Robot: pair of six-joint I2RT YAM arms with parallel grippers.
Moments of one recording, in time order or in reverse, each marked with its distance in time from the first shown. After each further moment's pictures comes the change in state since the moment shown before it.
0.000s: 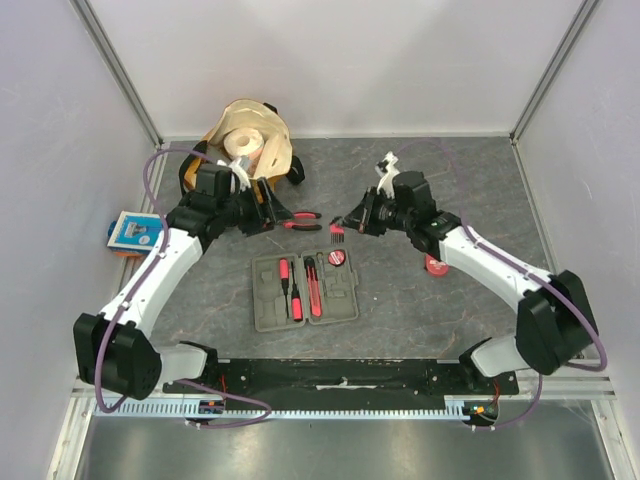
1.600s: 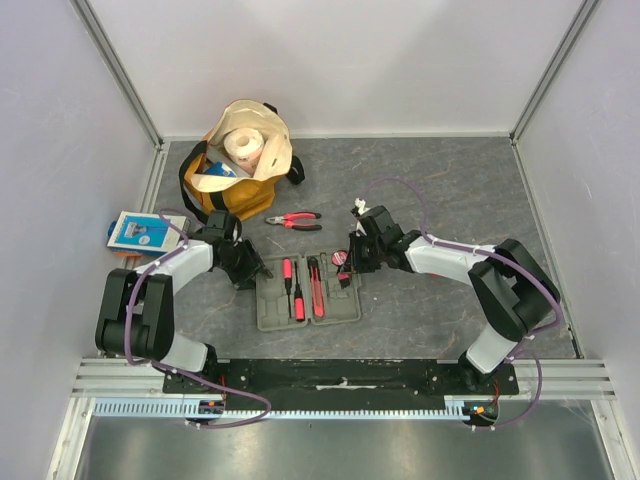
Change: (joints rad) left arm 0.117 0.197 -0.371 -0.032 -0.190 -0.085; right arm 0.126 0.264 -0.098 -0.122 0.173 -0.209
